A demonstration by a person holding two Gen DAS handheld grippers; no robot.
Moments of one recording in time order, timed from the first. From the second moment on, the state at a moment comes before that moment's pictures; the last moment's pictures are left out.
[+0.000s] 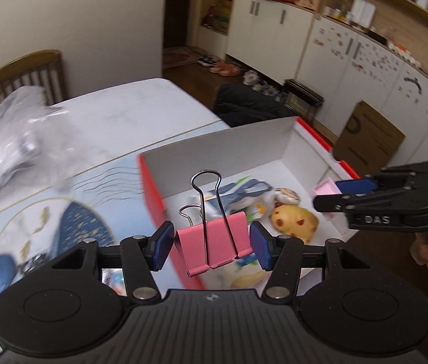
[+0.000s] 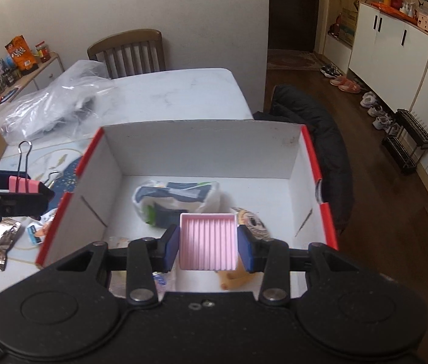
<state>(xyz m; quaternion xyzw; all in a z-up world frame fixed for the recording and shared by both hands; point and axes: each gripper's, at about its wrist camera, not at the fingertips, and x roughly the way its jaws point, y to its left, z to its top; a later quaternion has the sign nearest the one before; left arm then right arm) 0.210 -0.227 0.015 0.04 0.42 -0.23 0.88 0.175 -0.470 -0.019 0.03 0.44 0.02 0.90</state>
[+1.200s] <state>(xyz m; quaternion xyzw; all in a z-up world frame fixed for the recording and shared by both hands) 0.264 -0.307 -0.069 0.14 0.50 -0.24 0.82 0.280 -0.477 -0.085 -0.07 0.51 0.05 0.85</state>
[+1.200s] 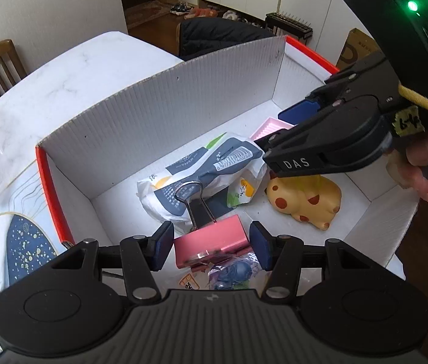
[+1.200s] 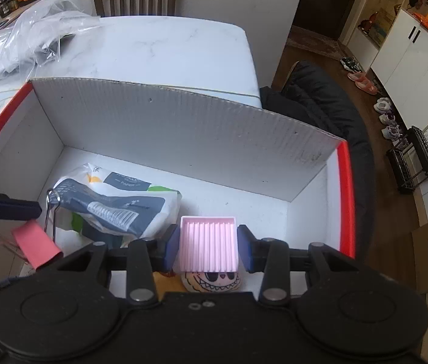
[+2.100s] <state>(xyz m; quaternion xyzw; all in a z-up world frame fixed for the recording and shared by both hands) 0.268 -0.297 -0.063 0.11 0.50 -0.25 0.82 0.270 -0.486 -0.076 -0.06 0.53 0.07 0.85</state>
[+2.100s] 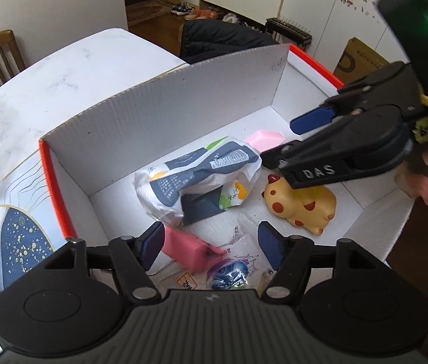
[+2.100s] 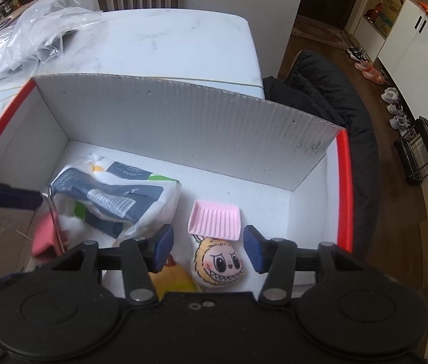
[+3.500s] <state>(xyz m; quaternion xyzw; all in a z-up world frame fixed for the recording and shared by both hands) 0.193 -0.195 -0.006 0.03 0.45 -0.25 0.86 0.170 -0.443 0.002 0.02 0.44 0.14 0.89</state>
